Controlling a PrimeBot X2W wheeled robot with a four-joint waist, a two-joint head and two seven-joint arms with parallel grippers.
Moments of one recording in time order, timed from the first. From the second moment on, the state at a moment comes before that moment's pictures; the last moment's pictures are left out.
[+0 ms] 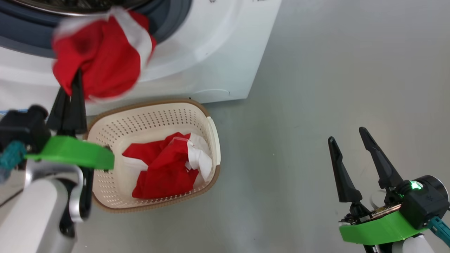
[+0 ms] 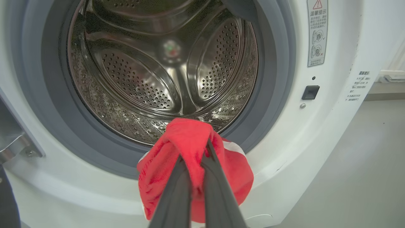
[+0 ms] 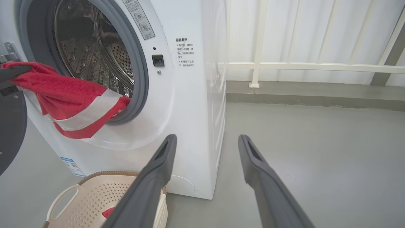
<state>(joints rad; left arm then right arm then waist) -0.57 0.41 -0.32 0.11 -0.50 0.30 -0.13 -0.02 -0.04 0.04 -0.11 0.19 0.13 -0.24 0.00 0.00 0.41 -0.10</state>
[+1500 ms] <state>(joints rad) -0.60 0.23 -0.39 0.54 -0.66 0.14 -0.18 0.01 -0.04 0.04 -0.16 0.18 0.13 -0.21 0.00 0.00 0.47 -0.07</state>
